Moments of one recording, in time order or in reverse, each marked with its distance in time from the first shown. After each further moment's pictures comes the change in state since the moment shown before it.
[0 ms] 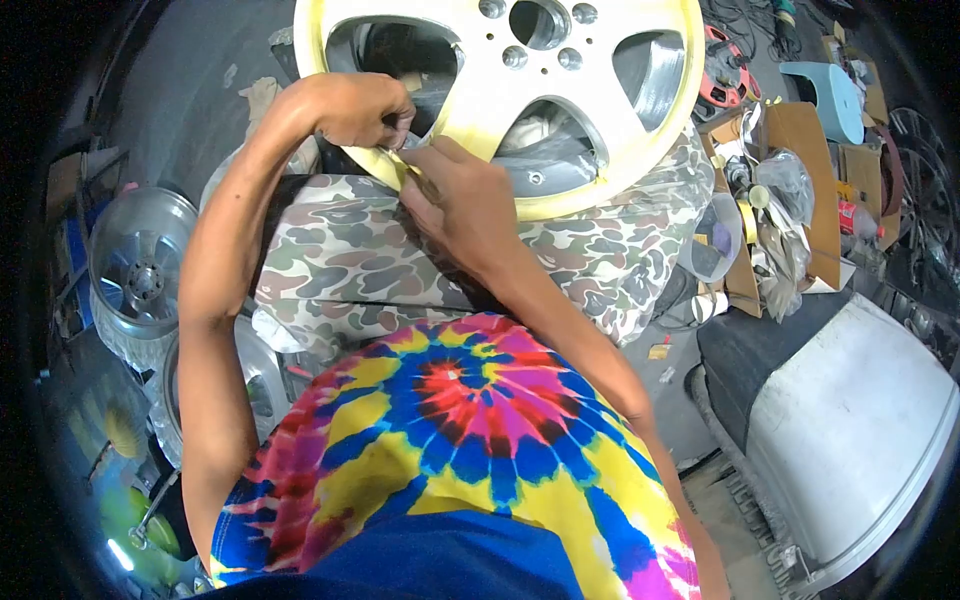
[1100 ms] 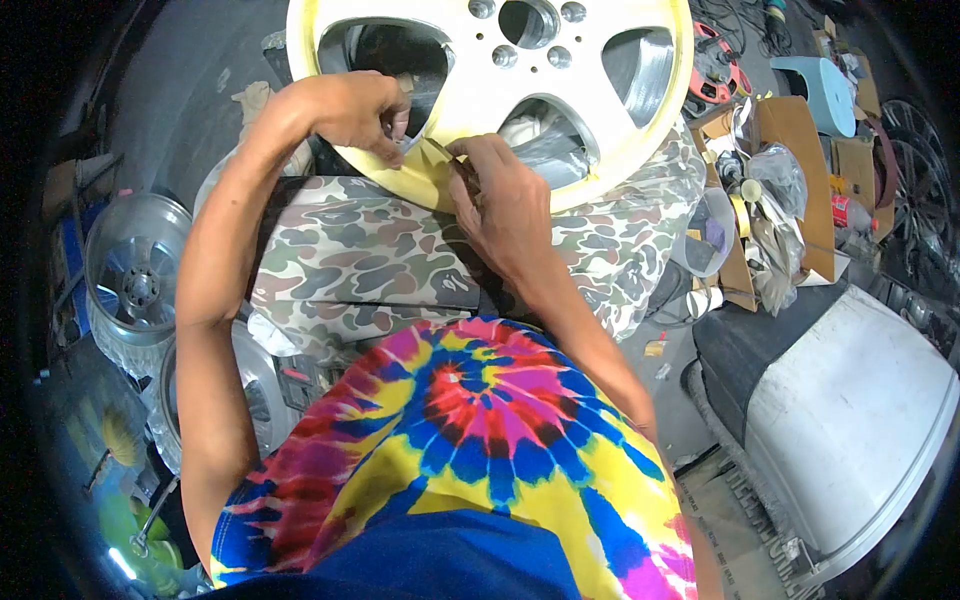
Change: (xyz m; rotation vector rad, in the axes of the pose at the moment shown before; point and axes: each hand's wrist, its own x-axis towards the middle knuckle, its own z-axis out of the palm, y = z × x) left_hand -0.006 0.015 -0.007 -0.147 0.026 -0.111; right_hand -0.017 0.015 -0.027 -0.060 0.092 0.076
